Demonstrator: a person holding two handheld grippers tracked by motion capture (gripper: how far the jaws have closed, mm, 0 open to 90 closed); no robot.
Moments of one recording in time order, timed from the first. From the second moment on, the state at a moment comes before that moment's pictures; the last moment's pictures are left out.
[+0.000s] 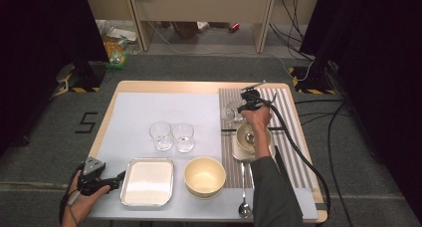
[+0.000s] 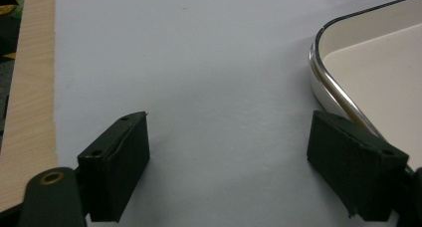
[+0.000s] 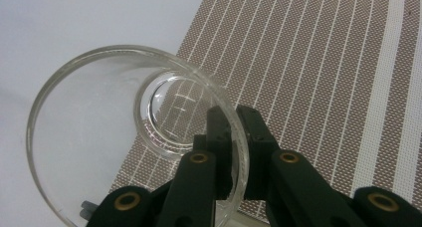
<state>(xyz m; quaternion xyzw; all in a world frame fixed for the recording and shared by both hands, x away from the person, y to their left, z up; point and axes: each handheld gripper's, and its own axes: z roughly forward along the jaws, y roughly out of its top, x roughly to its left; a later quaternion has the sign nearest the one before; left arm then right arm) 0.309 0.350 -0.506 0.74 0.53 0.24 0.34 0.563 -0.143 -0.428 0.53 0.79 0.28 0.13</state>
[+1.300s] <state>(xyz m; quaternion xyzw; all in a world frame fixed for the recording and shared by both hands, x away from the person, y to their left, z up) 0.308 0.349 -0.506 0.74 0.52 0.25 0.34 0.558 -0.144 -0.412 0.54 0.75 0.36 0.11</state>
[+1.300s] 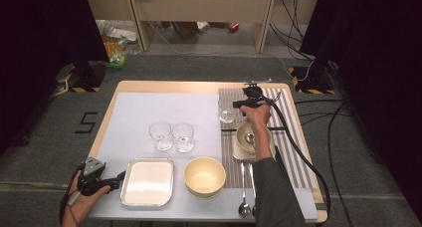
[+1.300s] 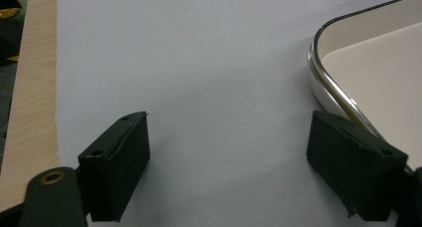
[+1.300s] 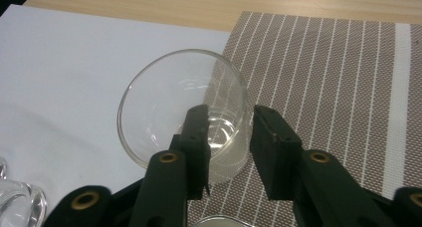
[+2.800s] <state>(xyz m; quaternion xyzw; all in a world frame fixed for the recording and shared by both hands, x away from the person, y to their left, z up) 0.308 0.349 -0.506 0.74 0.53 0.24 0.34 0.485 -0.189 -0.373 0.51 0.78 0.36 0.12</state>
